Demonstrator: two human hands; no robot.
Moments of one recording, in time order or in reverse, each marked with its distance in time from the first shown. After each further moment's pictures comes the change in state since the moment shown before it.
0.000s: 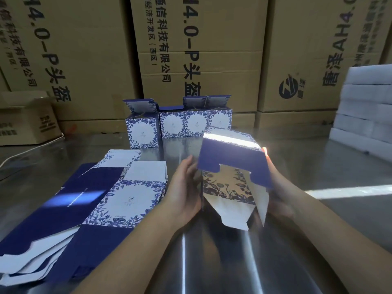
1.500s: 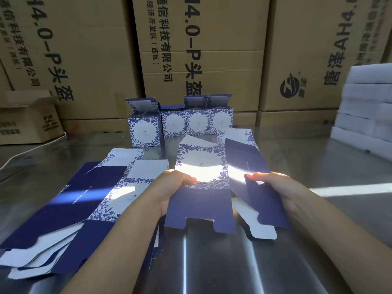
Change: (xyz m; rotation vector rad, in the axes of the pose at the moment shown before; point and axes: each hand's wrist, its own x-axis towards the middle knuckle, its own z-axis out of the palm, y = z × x) left_hand 0.001 0.028 -0.032 0.545 0.307 -0.178; right_hand 0.007 0.003 -0.019 -0.188 0.304 0.183
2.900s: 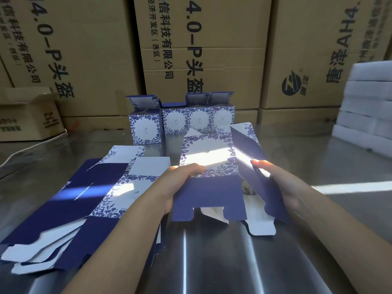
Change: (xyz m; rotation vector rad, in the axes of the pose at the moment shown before) left_hand -0.010 0.000 0.006 -0.036 -0.088 0.069; right_hand -0.003 -0.001 0.003 0.082 -0.062 0.014
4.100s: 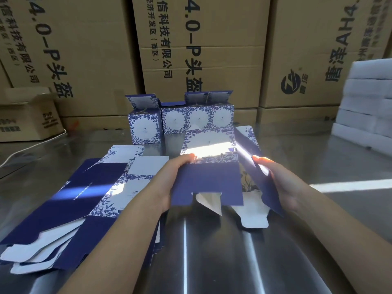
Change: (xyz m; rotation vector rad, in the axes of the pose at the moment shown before) left_hand 0.002 0.004 -0.001 -0.178 0.001 -0.019; right_hand 0.000 0.001 0.001 0.031 -0.082 -0.019
